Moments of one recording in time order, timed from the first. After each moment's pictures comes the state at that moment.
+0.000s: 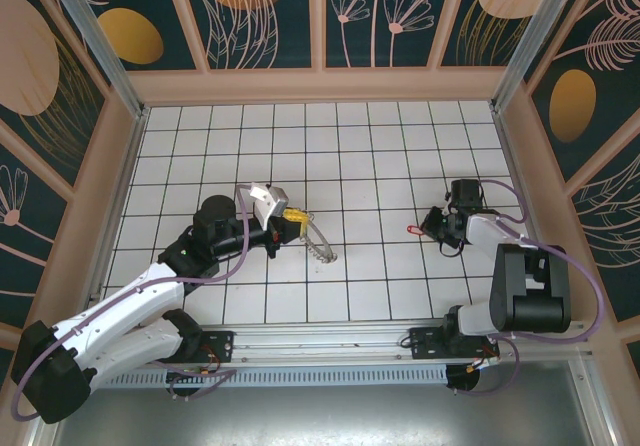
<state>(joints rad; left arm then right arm) -0.71 0.93 0.59 0.11 0.46 -0.17 -0.03 1.39 0.61 -0.36 -0.25 0.47</state>
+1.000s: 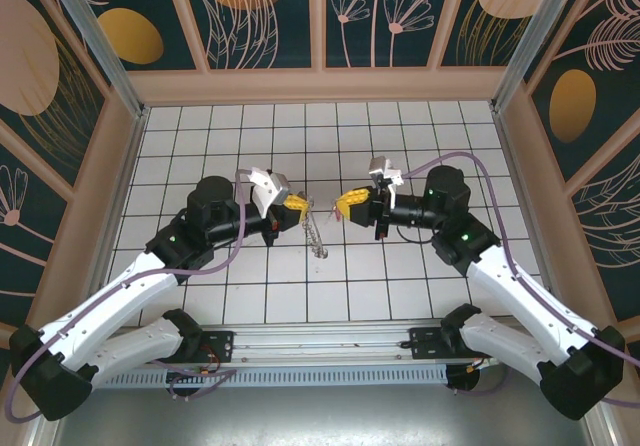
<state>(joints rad) -0.71 0.95 0.82 -0.14 0.44 -0.03 0.60 0.93 0.78 0.05 -0.82 0.17</state>
